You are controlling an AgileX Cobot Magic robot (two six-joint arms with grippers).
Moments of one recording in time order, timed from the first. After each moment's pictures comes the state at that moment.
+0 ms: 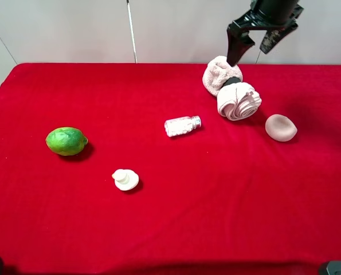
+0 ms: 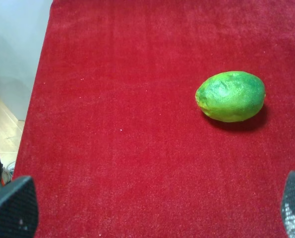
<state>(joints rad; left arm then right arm) -0.07 0.00 -0.48 0.08 1.07 -0.05 0.31 1.94 -1.68 0.12 1.21 -0.29</state>
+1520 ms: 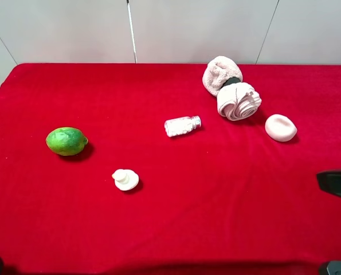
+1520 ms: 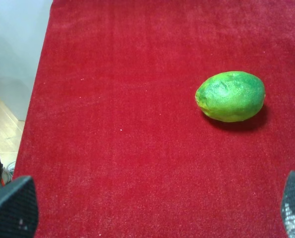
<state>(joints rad) -0.07 0.00 -0.48 0.08 1.07 -0.05 0.31 0.52 -0.52 0.19 1.04 -0.16</state>
